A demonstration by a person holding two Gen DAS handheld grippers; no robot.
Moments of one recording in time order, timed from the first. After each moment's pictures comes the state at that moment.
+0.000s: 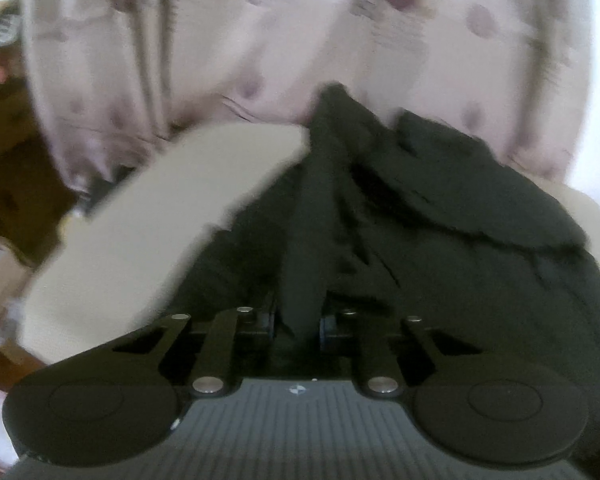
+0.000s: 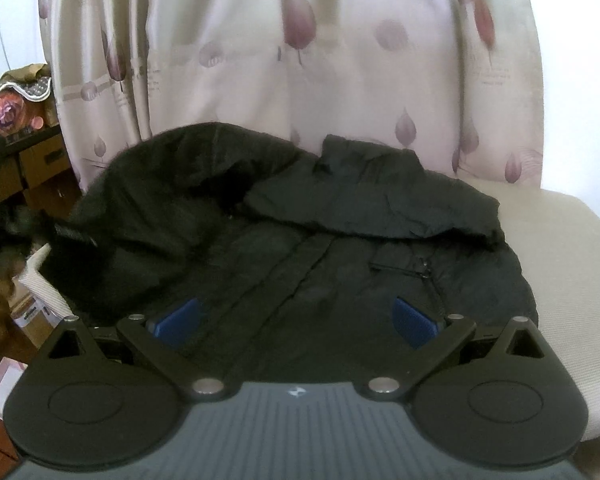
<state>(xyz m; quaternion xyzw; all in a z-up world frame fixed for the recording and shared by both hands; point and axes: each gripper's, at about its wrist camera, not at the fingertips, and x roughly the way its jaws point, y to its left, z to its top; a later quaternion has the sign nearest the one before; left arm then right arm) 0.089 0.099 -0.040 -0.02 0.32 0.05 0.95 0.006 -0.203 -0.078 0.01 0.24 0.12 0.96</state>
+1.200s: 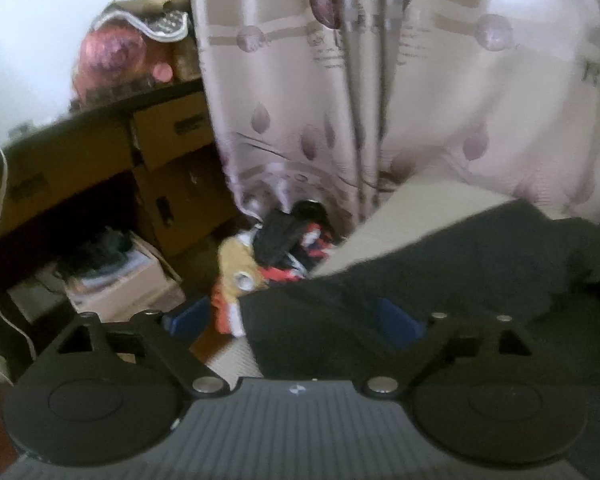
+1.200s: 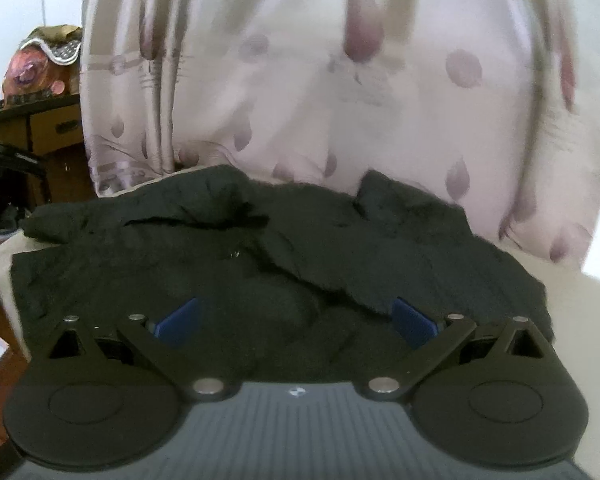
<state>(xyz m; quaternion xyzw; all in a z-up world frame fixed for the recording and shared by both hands) 0.155 0.236 -0.029 -0.05 0.28 0.28 0.92 0.113 -0.154 -0.079 -0.08 0.20 0.17 0.96</state>
